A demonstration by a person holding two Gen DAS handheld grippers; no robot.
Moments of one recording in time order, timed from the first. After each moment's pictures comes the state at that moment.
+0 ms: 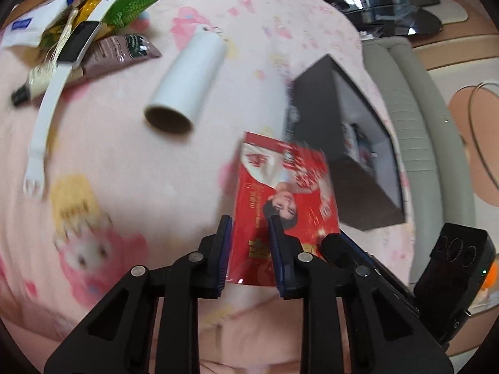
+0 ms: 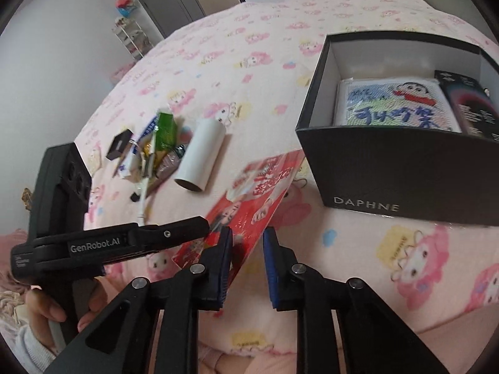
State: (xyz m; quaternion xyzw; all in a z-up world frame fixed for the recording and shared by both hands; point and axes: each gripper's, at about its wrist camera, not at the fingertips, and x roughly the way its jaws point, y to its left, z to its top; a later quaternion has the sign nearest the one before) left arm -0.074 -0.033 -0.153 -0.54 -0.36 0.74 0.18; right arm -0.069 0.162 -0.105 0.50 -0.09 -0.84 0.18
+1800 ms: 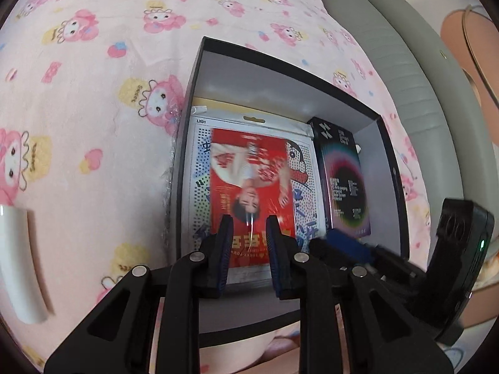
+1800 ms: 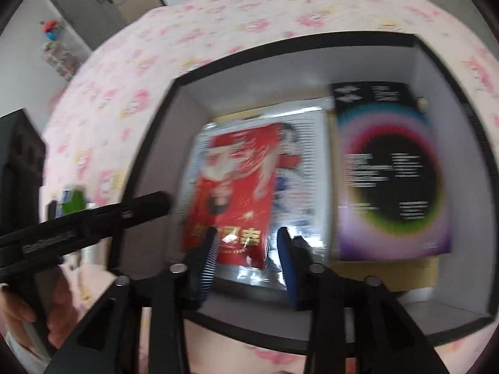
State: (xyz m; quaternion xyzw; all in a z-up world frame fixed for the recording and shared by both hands) left arm -0.255 0.130 -0.118 -0.59 -0.18 0.74 0.27; right arm -0.192 0.294 -0.092 0.56 -0.11 -0.82 0.02
